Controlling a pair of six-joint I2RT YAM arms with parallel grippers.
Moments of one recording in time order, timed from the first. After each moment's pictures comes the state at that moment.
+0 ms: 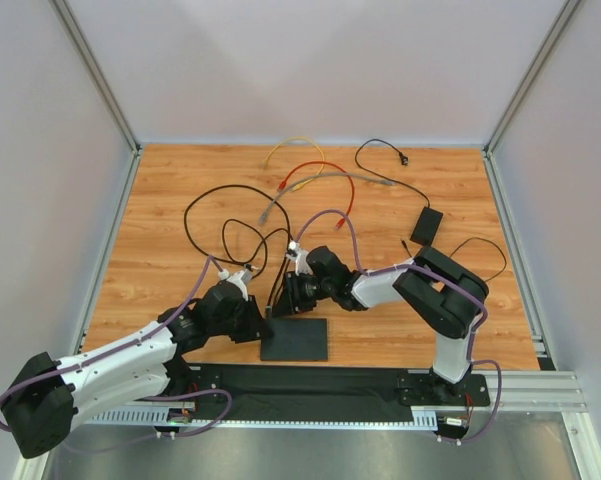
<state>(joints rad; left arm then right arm) -0.82 0.85 0.30 -0.26 0.13 -0.95 0.87 1.86 0.78 0.43 -0.53 0.75</state>
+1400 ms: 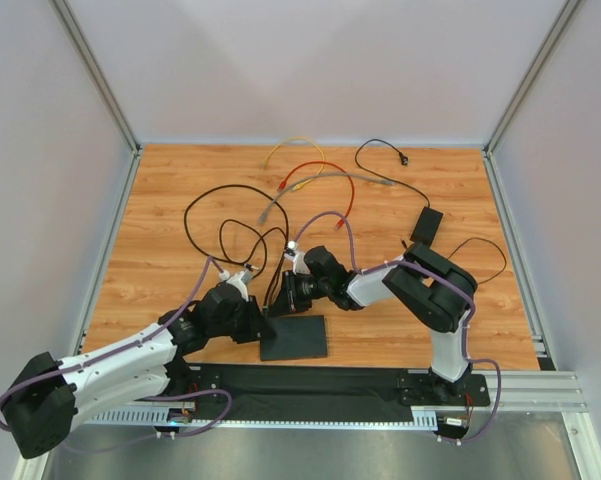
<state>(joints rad) -0.82 0.86 0.27 -0.18 0.15 -0.97 0.87 1.93 0.81 0.51 -0.56 0.85</state>
